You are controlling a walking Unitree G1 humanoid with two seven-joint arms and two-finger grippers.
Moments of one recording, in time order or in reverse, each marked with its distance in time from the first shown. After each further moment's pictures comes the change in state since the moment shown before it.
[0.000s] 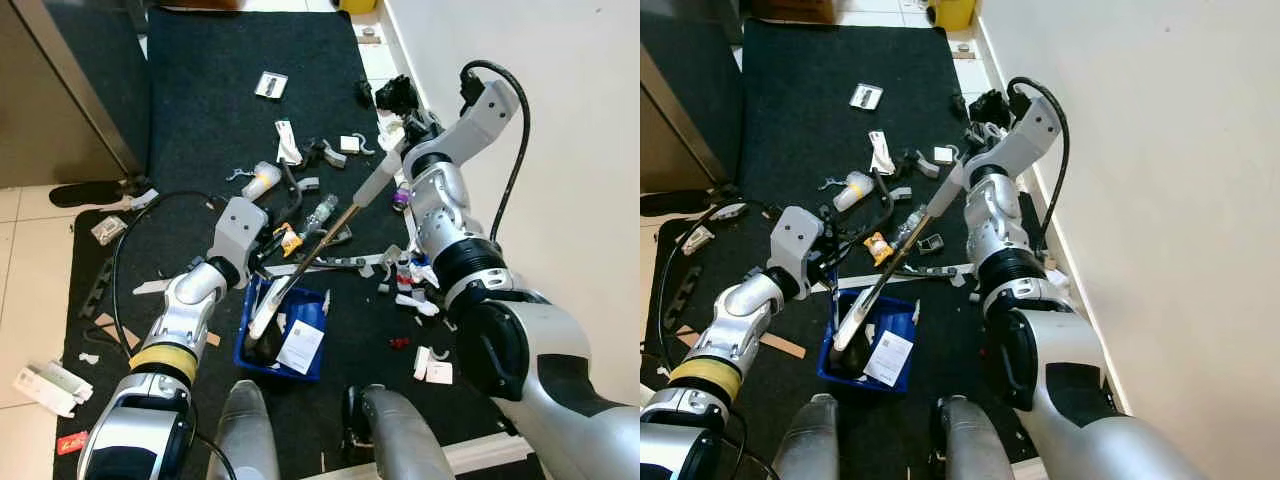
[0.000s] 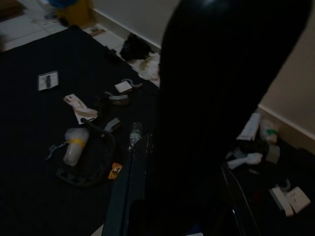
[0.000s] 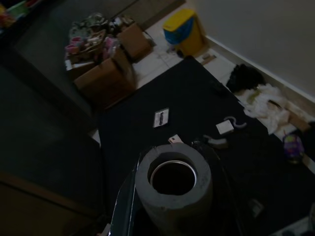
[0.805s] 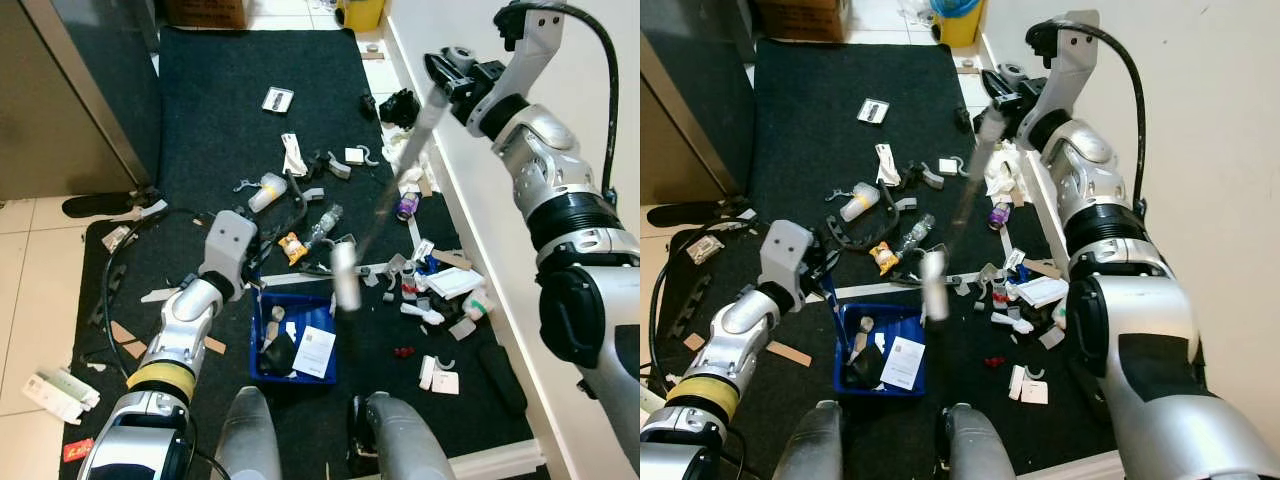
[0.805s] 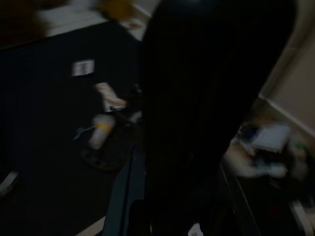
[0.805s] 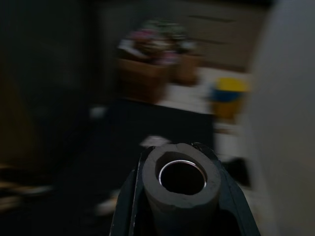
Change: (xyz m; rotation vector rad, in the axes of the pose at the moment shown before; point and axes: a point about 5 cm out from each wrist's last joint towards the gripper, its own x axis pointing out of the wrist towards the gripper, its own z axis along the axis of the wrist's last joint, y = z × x) left arm -0.020 0.015 -0.013 -0.082 -0.015 0.214; right arm 0.008 -0.030 0.096 -0.685 -0.082 0.312
